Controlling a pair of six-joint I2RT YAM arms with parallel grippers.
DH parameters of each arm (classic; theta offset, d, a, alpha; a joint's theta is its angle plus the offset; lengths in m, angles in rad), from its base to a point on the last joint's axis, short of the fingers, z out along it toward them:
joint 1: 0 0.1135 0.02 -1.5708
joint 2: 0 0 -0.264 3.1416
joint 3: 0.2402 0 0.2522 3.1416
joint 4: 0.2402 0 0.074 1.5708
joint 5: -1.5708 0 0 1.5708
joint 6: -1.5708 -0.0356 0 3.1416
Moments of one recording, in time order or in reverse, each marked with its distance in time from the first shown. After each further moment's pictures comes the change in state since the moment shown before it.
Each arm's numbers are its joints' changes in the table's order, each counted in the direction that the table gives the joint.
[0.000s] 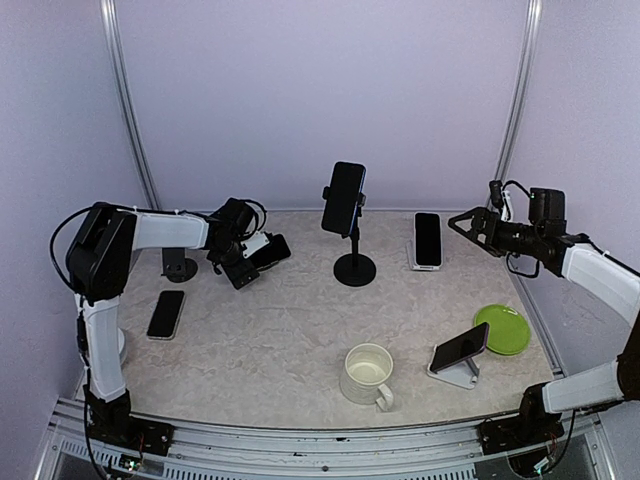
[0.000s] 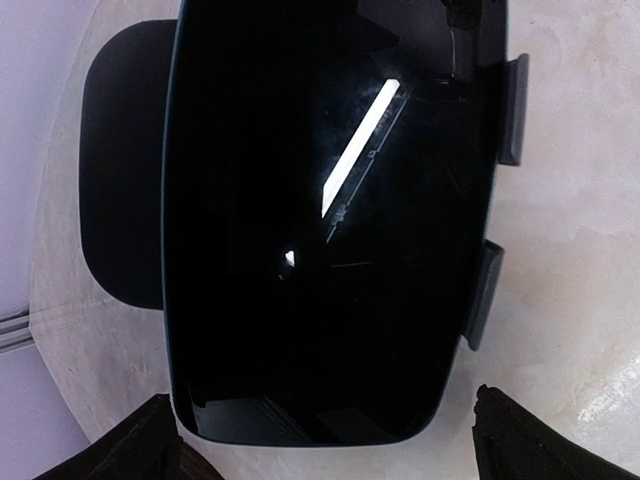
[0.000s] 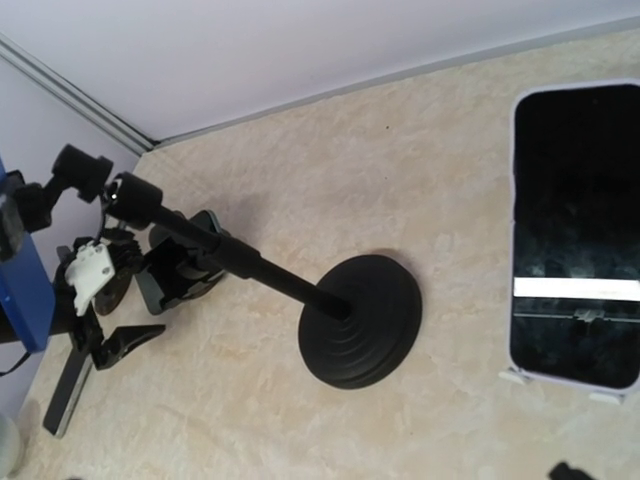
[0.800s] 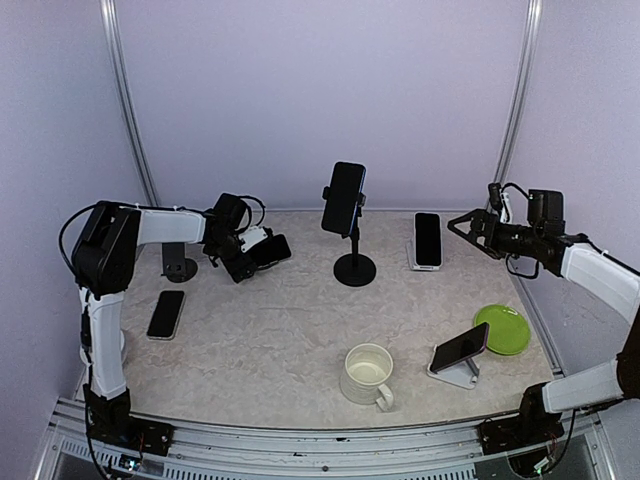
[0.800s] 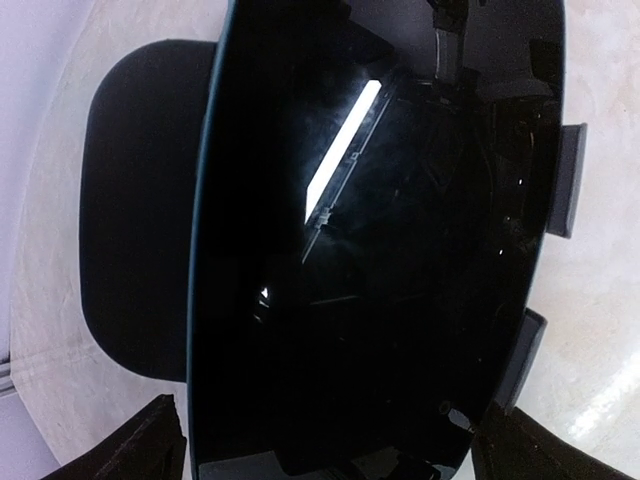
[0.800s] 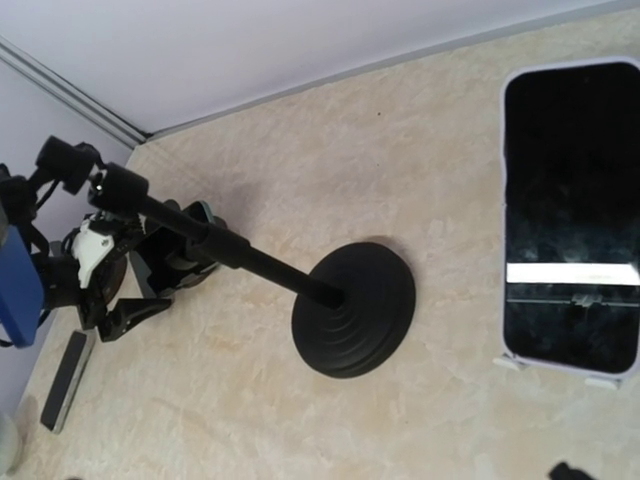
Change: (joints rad) left arm 0.067 0.074 0.080 -0.028 -0.147 -0.071; right arm 0.000 0.008 0.000 0.018 -0.003 0.002
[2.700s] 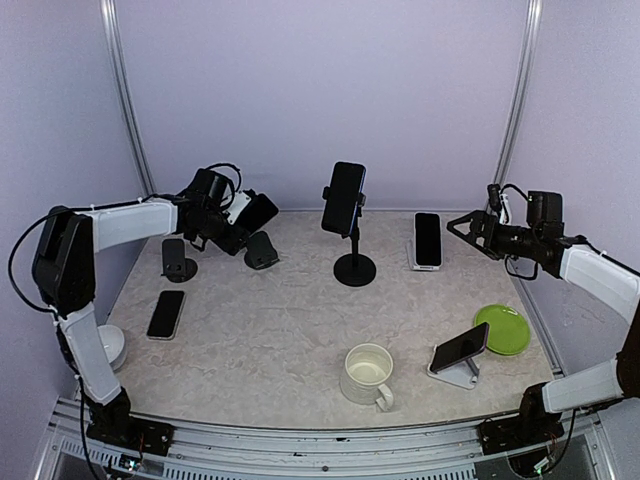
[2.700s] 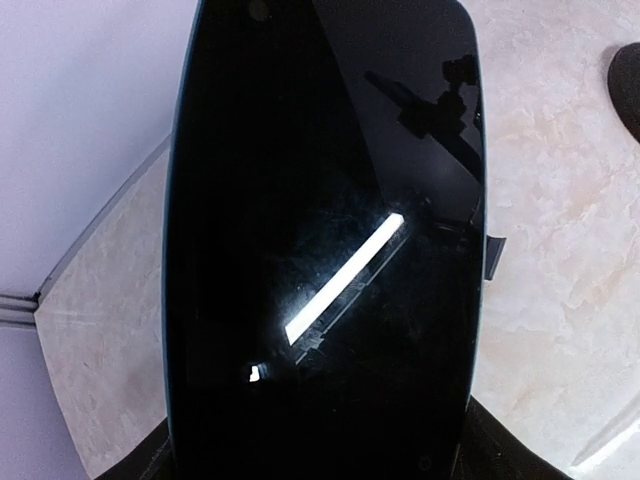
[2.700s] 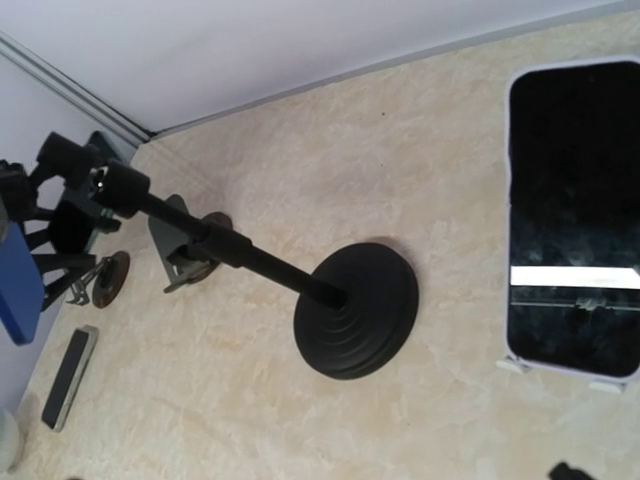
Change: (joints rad) left arm -0.007 -0.264 -0.097 -0.051 -0.023 0.272; right arm 0.000 0.007 -0.015 -0.029 0.009 0.000
